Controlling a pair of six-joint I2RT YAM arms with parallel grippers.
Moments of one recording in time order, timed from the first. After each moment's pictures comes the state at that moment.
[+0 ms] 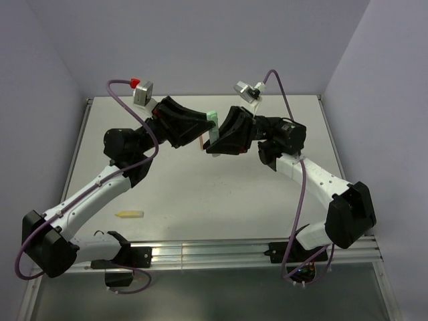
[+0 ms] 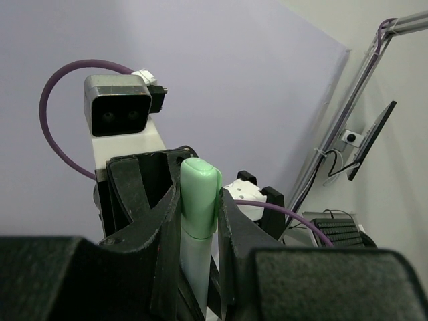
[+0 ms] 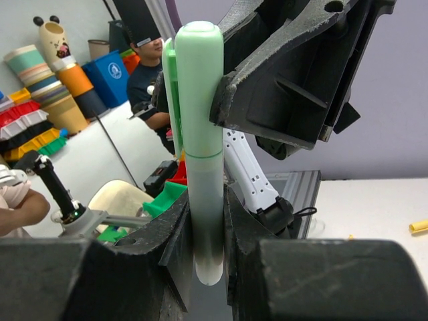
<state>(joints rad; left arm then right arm) -0.66 1.23 1.06 0.96 0.65 -1.03 0.54 1.41 1.08 1.35 -1.15 1.36</state>
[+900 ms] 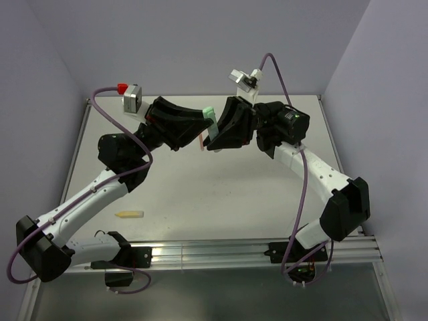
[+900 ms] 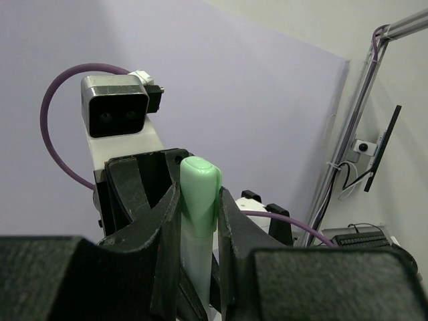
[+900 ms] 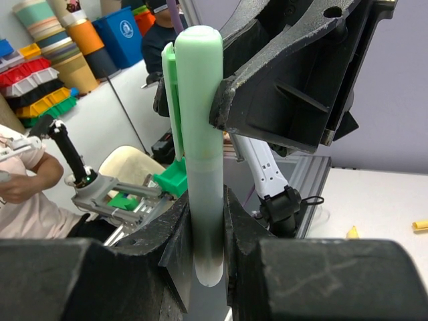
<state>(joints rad) -0.73 1.19 1.07 0.95 0.55 -0.88 0.54 1.48 1.31 1.34 -1.29 1.47</state>
